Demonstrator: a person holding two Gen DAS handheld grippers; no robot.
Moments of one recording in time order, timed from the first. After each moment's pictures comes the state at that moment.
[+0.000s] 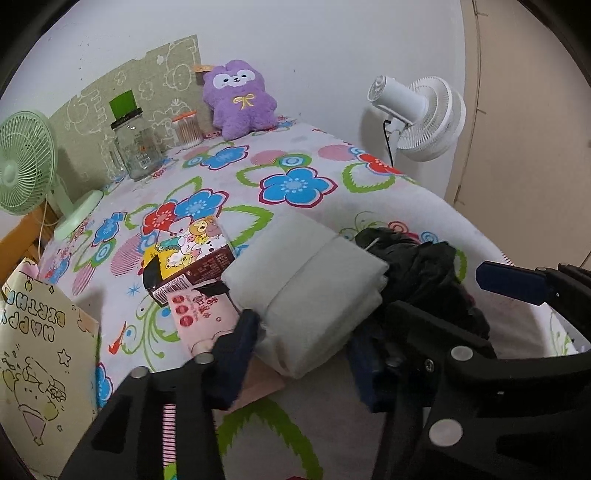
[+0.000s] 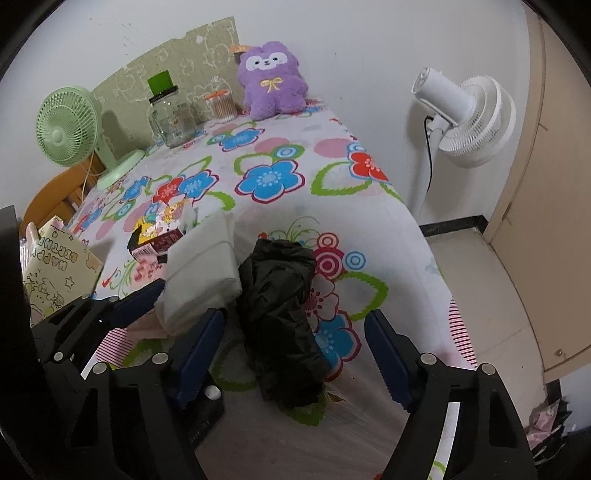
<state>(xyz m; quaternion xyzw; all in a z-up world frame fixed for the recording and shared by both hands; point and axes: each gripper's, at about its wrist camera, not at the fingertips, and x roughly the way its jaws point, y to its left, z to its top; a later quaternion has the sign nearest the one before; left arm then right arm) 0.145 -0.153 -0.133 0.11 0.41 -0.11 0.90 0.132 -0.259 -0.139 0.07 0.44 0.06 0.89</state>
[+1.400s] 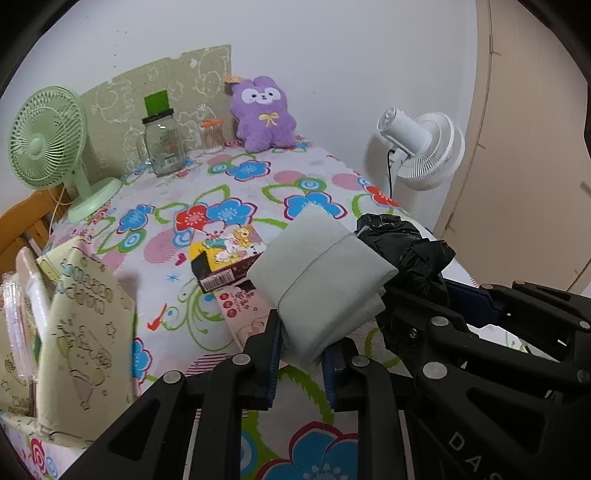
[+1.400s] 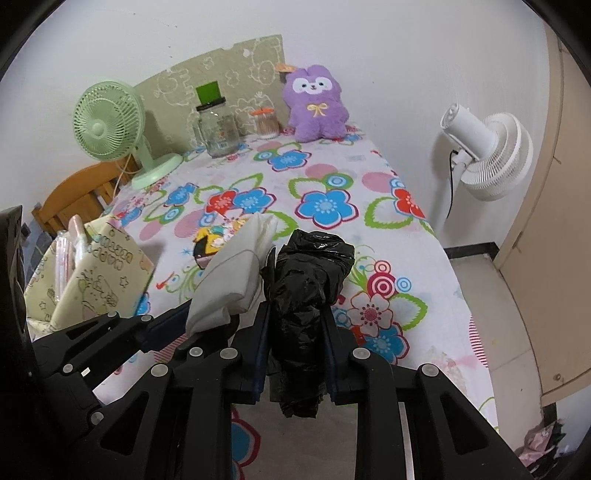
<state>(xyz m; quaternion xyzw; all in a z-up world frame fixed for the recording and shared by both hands) 0.112 -0.116 -0.089 0.05 0.39 -0.12 0.91 0.107 -0.215 -0.092 0.04 0.40 0.10 0.91</state>
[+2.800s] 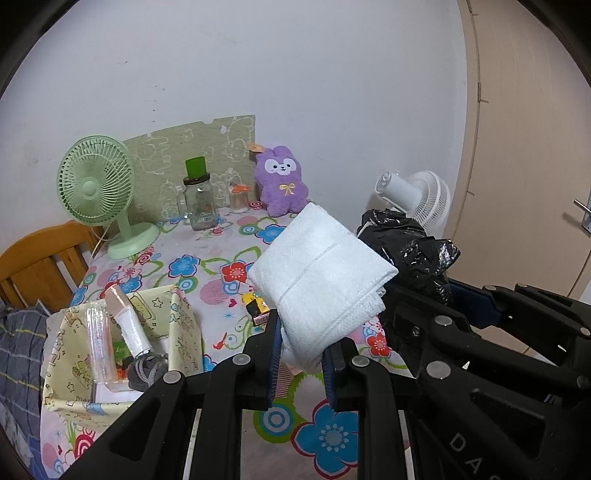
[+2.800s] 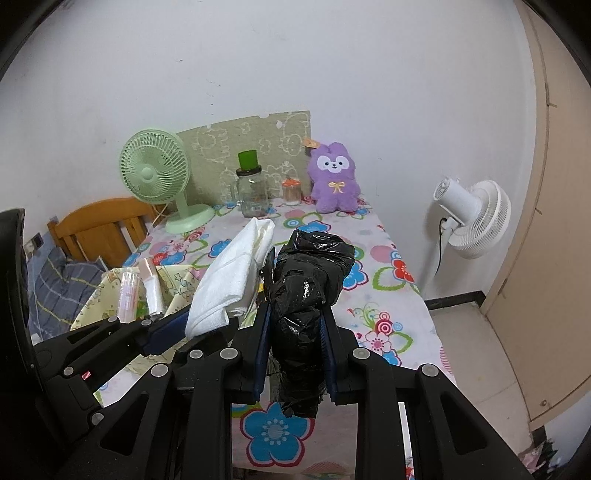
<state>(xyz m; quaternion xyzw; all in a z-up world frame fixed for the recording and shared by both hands) 0.046 -0.071 0.000 0.03 0.31 -0.11 0.95 0.030 -0.178 0.008 0.02 0.31 0.09 0.95</state>
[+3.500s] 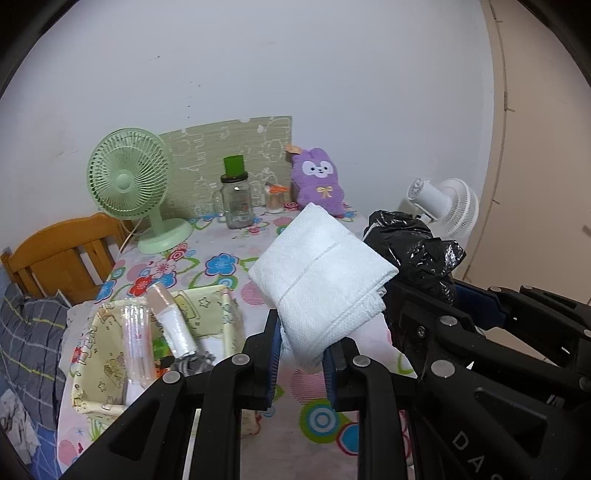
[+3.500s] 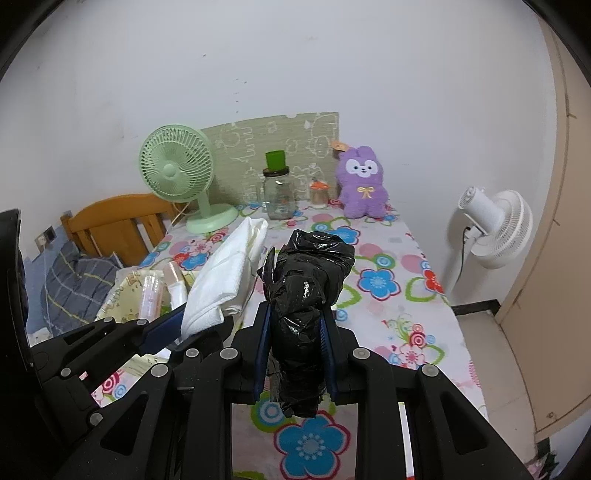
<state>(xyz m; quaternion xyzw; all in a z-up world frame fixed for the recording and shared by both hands) 0.049 -0.033 0.004 0.03 0.30 -0.06 0.95 0.043 -0.137 0.012 0.01 0.30 0.13 0.94</state>
